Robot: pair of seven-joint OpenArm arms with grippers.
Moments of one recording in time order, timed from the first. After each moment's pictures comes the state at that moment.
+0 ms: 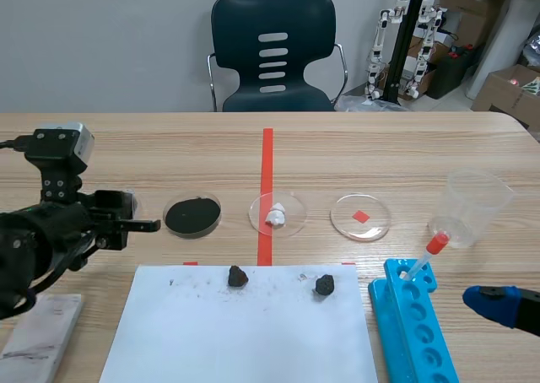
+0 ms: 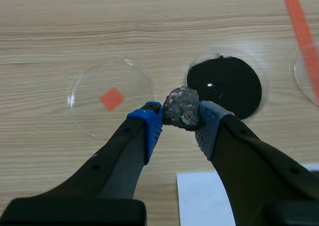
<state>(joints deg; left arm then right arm) 10.8 -15.3 4.2 90.2 -15.8 0.6 17.6 -69.8 31.6 3.6 118.4 3.9 16.3 29.5</state>
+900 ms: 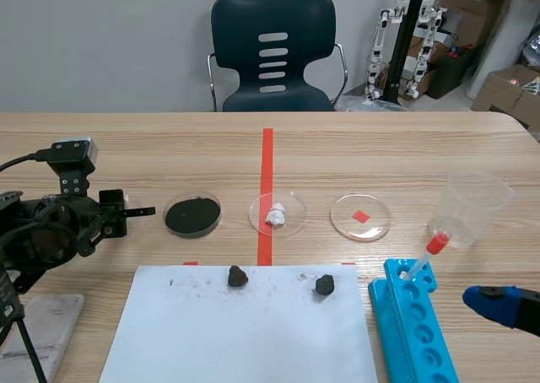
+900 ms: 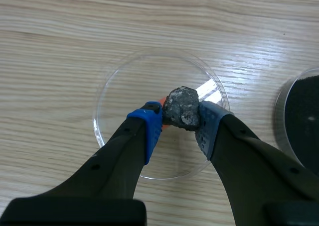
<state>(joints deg) -9.1 -10.9 -0.1 58.8 -12.5 0.7 16.0 -69.8 31.6 3.6 118.4 3.9 16.3 29.5</state>
